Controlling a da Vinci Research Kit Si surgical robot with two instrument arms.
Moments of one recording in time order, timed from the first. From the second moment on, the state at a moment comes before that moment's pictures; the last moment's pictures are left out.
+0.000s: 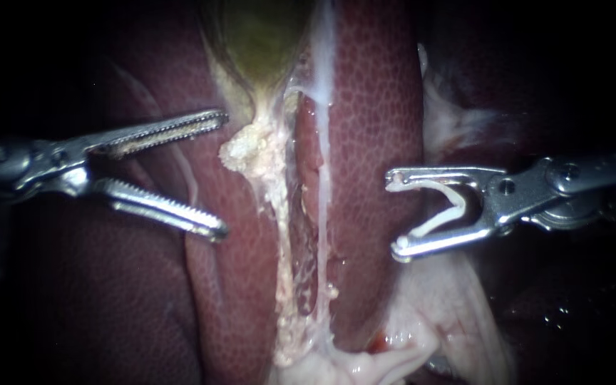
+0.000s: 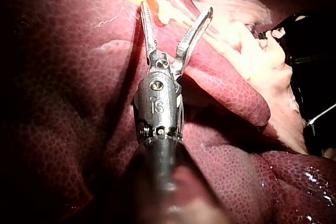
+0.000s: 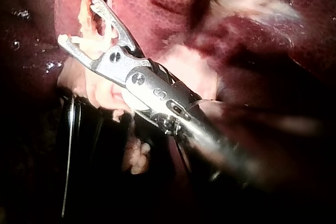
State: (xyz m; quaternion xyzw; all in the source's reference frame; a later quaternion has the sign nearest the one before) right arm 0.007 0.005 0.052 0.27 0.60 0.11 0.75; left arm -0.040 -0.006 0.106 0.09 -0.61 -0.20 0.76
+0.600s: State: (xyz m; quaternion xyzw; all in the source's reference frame) right arm 0.007 0.005 0.052 0.27 0.60 0.11 0.75; left arm -0.041 -0.006 0.110 0.11 -0.60 -0.27 0.75
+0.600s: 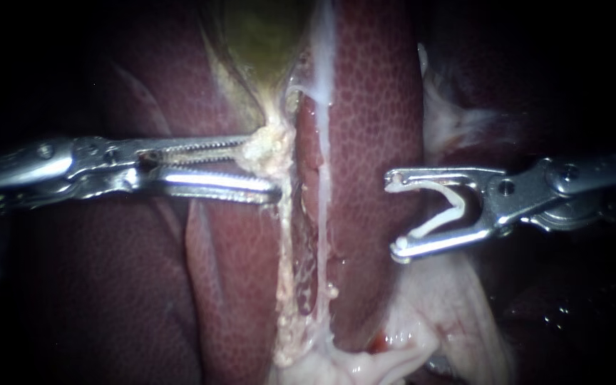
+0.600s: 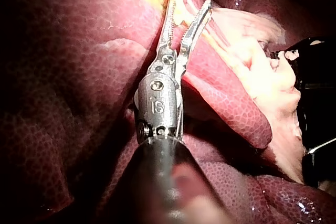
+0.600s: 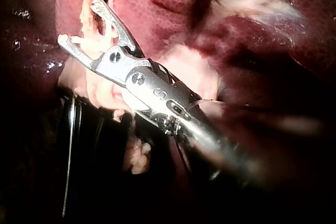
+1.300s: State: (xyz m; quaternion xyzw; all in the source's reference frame) right arm 0.007 0.005 0.052 0.27 0.60 0.12 0.75; left arm -0.039 -0.005 0.107 0.13 -0.59 -0.31 0.74
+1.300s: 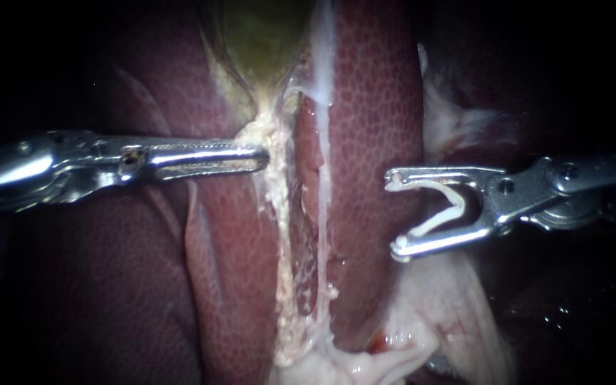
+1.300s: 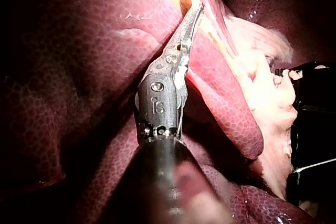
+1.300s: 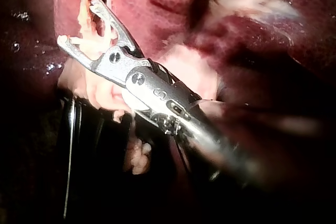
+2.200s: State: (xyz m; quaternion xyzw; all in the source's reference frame) right arm 0.007 0.005 0.052 0.27 0.60 0.12 0.75; left arm -0.033 -0.001 0.100 0.10 -0.61 -0.32 0.72
